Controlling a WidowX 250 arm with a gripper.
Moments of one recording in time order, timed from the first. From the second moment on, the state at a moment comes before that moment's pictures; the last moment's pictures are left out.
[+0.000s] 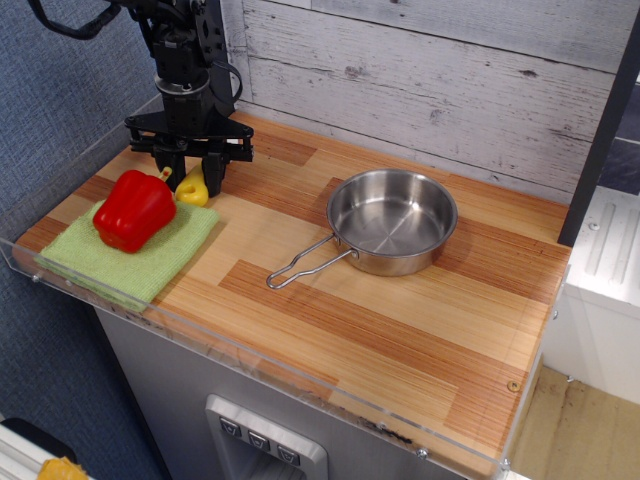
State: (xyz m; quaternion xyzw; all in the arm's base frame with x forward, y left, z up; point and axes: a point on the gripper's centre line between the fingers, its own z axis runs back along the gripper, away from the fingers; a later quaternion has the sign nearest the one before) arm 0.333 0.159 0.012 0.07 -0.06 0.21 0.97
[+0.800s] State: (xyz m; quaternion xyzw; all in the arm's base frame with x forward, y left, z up) arm 0.325 0.106 0.153 0.05 -0.13 0.11 0.98
